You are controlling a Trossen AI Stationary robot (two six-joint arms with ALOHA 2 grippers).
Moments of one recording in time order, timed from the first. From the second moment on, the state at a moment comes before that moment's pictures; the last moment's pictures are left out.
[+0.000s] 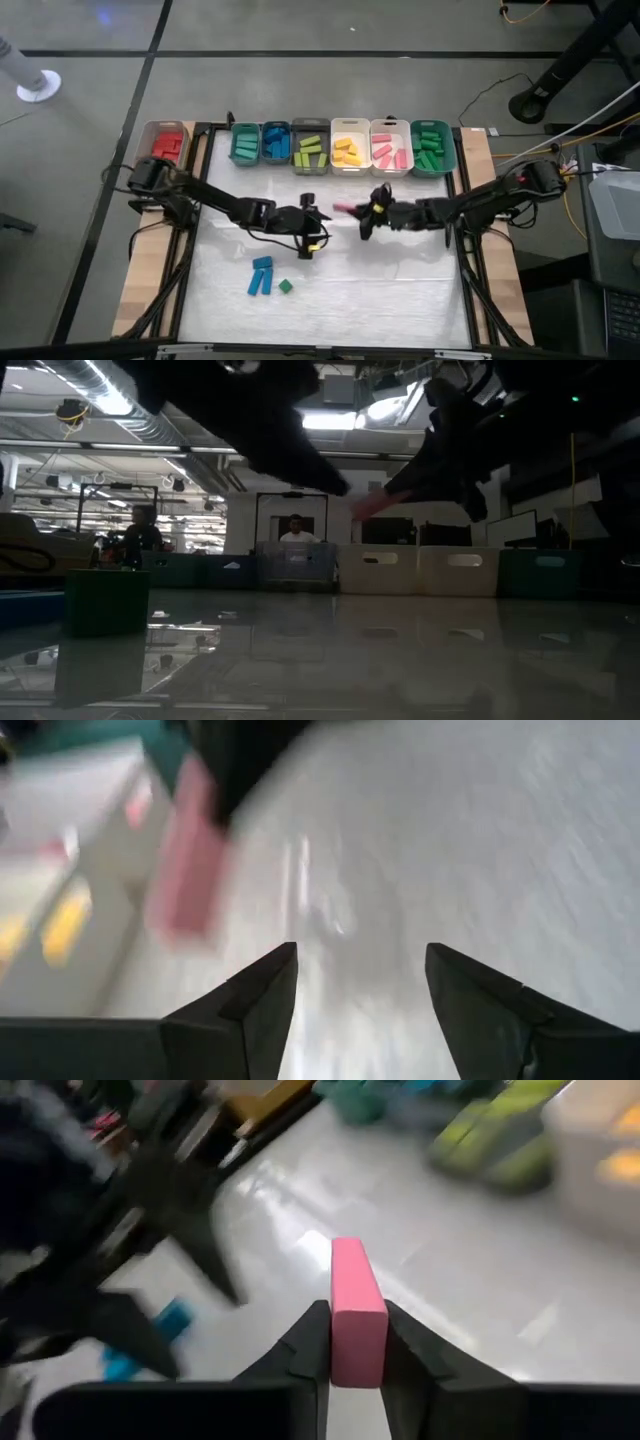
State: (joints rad) left arm -0.18 1.66 0.90 0.22 -0.30 0.09; right arm 0.18 1.38 0.55 0.39 0.43 0.75
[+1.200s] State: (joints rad) left arm -0.44 1.53 0.90 -0.61 -0.13 -0.64; right arm -0.40 1.16 0.55 -0.15 0.46 0.36
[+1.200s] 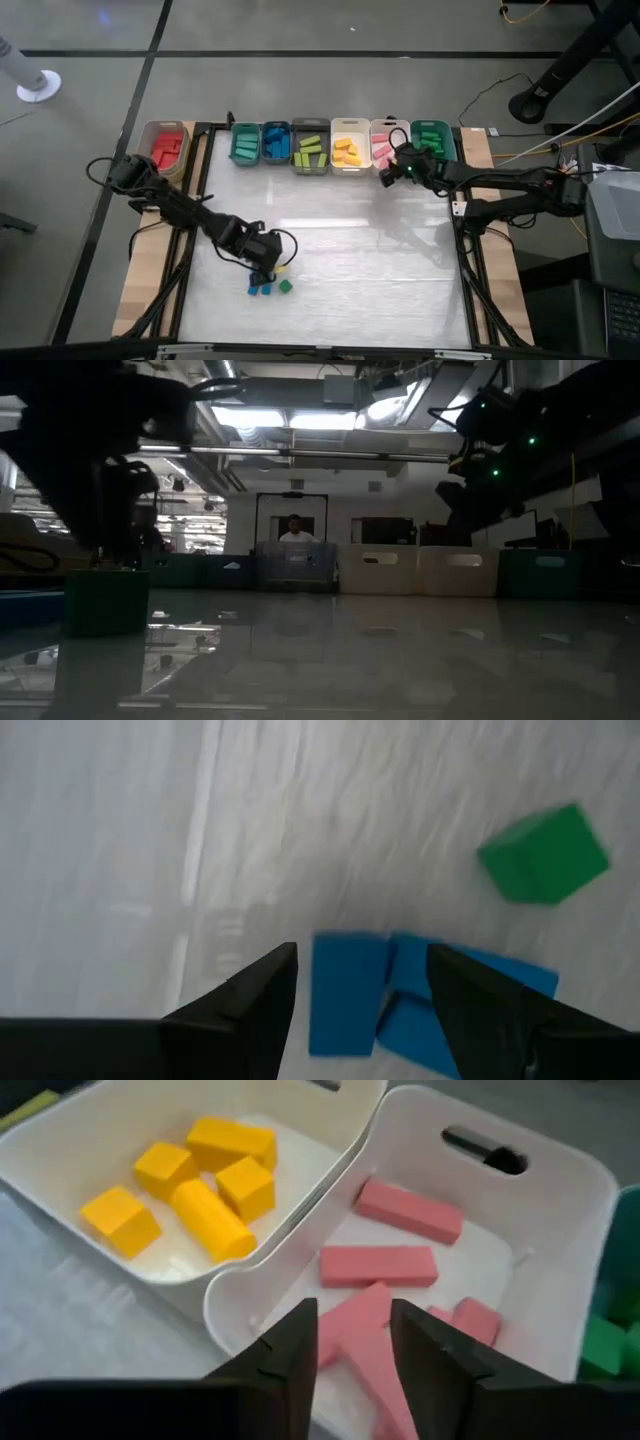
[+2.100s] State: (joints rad) left arm -0.46 1.53 0.72 -0.43 -0.17 -0.73; right arm -0.39 1.16 0.55 -0.15 0.34 0.36
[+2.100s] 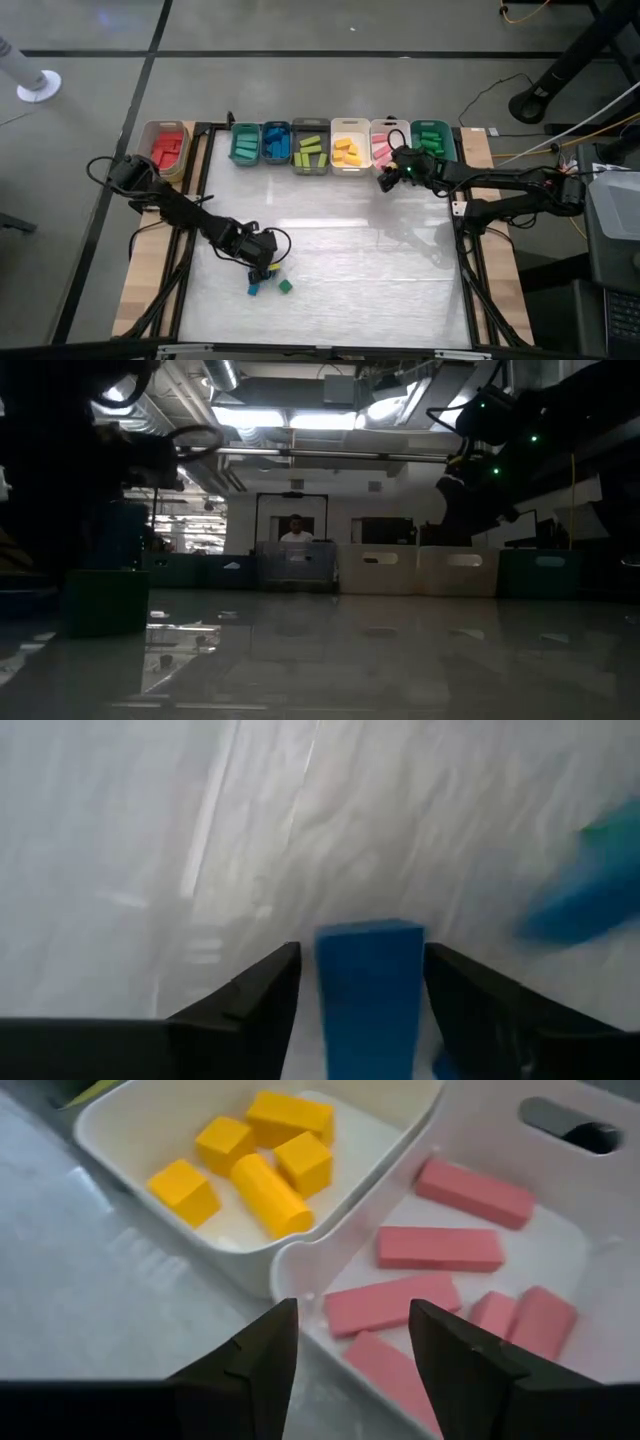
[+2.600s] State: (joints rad) left arm -0.42 1.53 0.74 -0.44 -0.27 -0.69; right arm -0.39 1.16 0.55 -0.09 0.12 0.36
